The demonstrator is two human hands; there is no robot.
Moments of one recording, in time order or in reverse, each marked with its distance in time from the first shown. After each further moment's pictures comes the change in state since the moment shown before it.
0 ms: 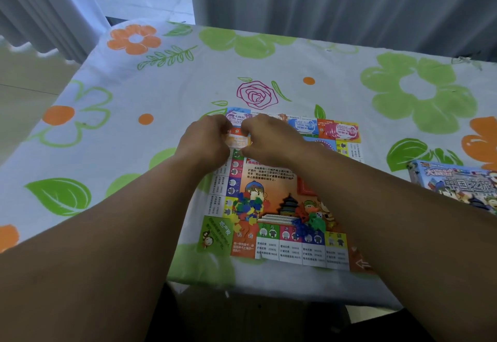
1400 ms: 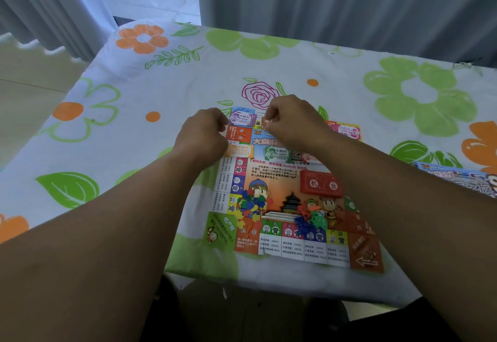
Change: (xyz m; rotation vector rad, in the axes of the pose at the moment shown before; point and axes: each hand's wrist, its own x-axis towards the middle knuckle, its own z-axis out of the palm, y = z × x) left_hand -0.002 -0.007 -0.010 -0.089 0.042 -0.048; right_hand -0.004 0.020 -0.026 0.211 0.147 0.170
